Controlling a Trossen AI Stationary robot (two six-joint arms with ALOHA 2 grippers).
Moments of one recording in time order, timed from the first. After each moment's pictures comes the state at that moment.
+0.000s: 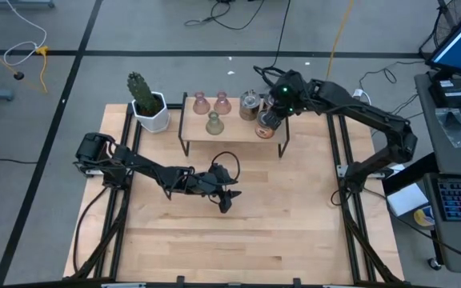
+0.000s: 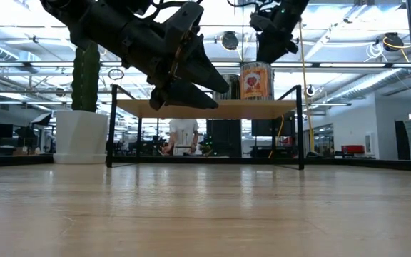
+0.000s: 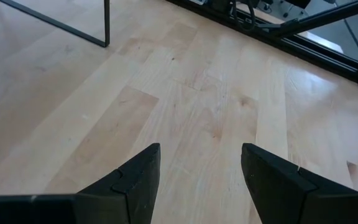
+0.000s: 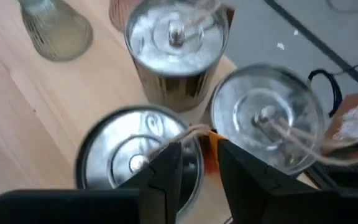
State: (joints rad) left arm -0.18 1.72 0.88 0.34 -0.26 -0.48; right arm -0.49 1.49 1.54 -0.95 0.13 0.17
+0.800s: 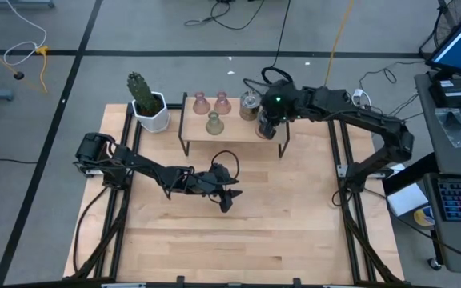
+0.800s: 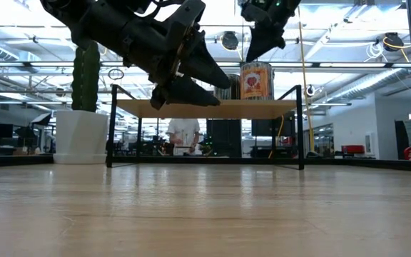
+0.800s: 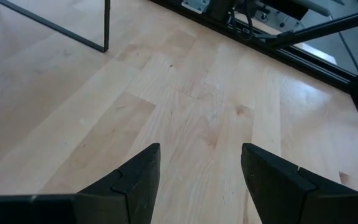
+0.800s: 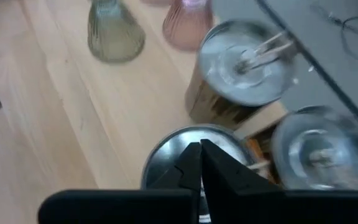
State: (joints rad) left arm -0.18 1.72 0.88 0.37 -0.26 -0.50; right arm -0.39 1.50 1.54 -0.88 0.13 0.07
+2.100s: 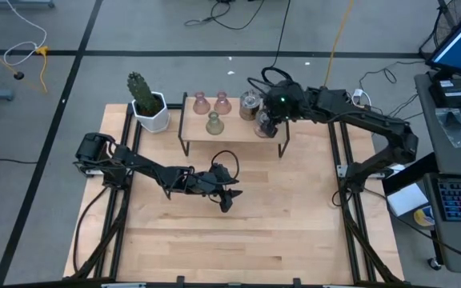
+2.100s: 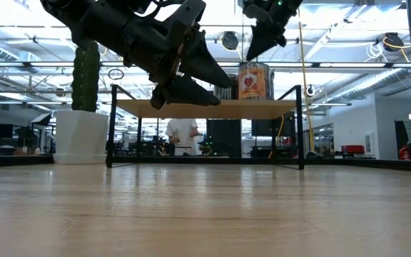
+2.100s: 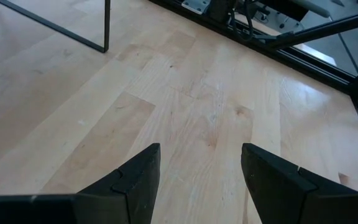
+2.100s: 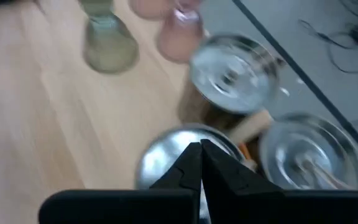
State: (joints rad) left arm -0.18 1.72 0.88 0.37 -0.26 -0.51; right arm -0.39 1.47 1.50 -0.82 0.17 0.05
